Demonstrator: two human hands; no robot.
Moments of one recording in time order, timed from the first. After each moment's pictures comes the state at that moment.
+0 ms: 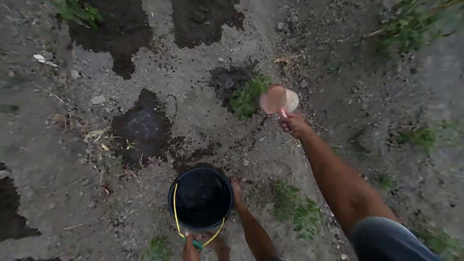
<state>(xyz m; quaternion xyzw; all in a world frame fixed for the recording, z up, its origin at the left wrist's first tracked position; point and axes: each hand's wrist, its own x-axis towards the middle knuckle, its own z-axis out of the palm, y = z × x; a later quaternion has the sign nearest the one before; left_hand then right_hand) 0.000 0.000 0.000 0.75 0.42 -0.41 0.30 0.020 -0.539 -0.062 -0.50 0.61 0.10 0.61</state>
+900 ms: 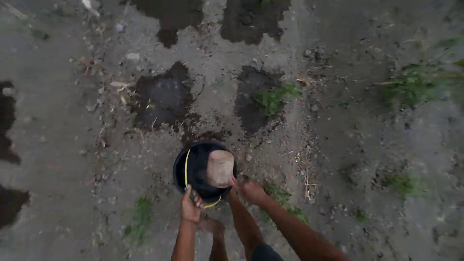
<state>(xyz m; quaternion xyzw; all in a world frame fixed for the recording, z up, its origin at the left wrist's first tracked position) 0.011 0.033 -0.025 0.47 0.48 -0.31 0.67 -0.067 -0.215 -0.051 -0.78 0.12 0.52 0.33</state>
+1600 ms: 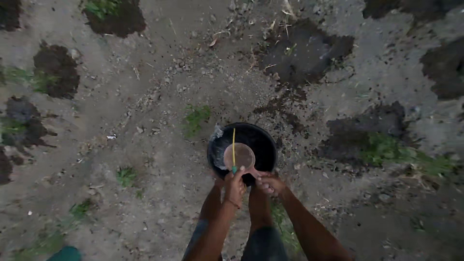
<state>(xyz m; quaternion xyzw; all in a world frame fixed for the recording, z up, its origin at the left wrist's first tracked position) -0.143 0.128 0.058 0.34 0.58 -0.11 0.73 -0.106 -0.074 -0.088 -0.35 0.19 0.70 0.59</state>
